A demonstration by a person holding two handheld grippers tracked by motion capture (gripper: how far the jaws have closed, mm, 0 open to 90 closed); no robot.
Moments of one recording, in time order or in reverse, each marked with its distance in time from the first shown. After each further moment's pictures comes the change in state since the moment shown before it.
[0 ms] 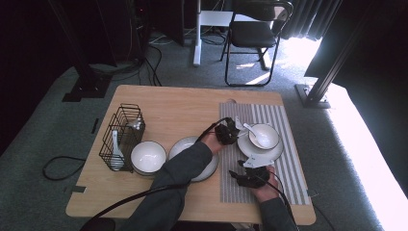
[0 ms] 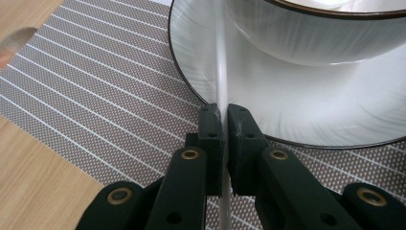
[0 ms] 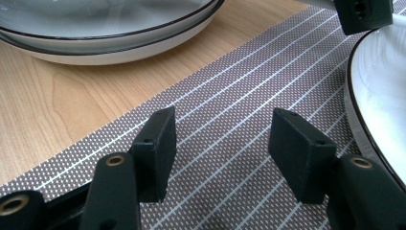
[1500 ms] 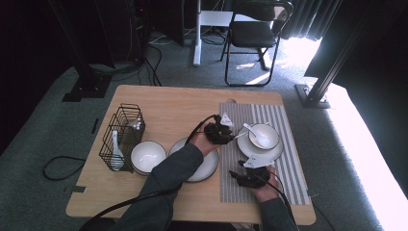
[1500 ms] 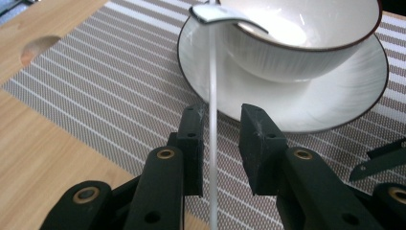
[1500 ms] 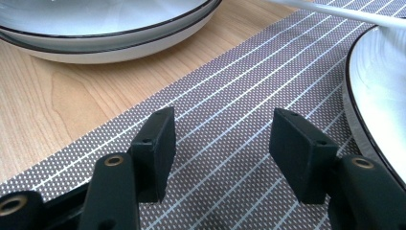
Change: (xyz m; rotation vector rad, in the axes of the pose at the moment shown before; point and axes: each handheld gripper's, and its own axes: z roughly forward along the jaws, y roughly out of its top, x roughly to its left) left arm 0.008 -0.022 -0.043 -0.144 -0.067 -0.116; right arm 0.000 -0.001 -0.001 -0.001 -0.001 0.006
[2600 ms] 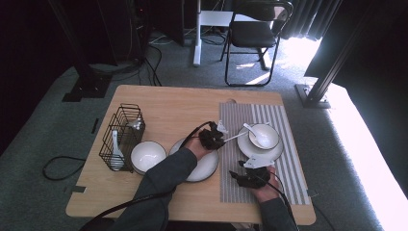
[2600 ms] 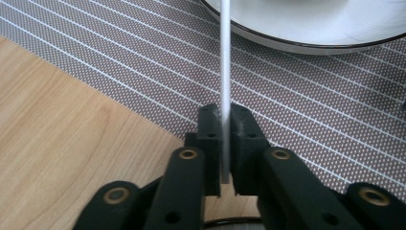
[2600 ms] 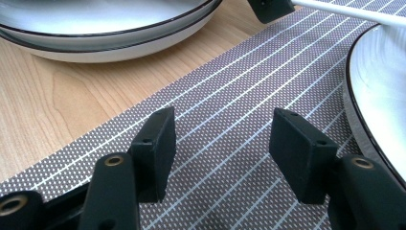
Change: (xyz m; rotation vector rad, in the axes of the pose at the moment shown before) left arm 0.005 -0.029 0.012 0.140 0.017 0.028; right arm 0.000 -0.001 0.000 0.000 0.000 -0.003
